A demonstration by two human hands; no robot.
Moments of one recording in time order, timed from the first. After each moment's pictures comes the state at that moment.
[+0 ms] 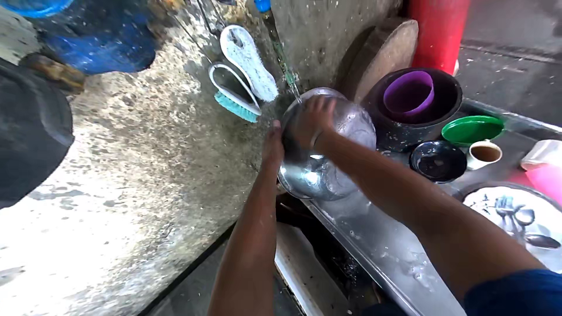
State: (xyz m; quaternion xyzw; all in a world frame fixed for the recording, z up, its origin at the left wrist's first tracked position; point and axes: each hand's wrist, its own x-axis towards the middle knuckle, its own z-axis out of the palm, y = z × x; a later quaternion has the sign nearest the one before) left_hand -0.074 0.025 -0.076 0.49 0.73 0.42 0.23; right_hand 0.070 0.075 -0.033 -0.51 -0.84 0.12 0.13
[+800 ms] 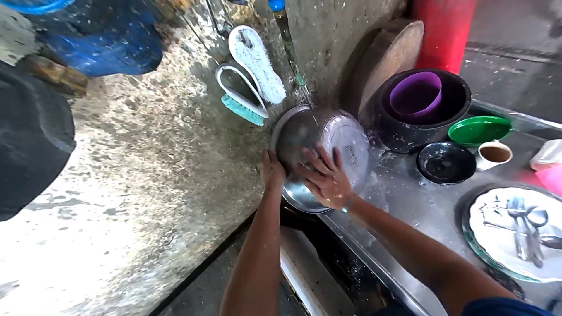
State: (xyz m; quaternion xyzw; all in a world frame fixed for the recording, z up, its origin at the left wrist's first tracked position) left_hand -0.106 -0.007 -0.119 0.45 0.81 0.36 0.11; right_hand 0.091 -0.018 -0.167 -0.33 -0.84 0.07 0.42
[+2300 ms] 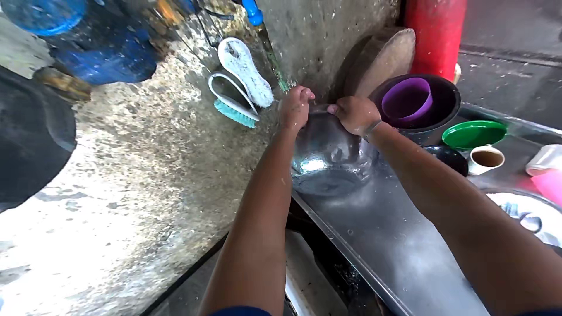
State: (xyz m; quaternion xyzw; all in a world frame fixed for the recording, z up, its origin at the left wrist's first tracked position) left_hand -0.001 0.108 -0.006 0.65 0.71 0.25 0.09; right_hand 0.193 0.127 -0.047 -0.49 -0.82 0.22 0.19
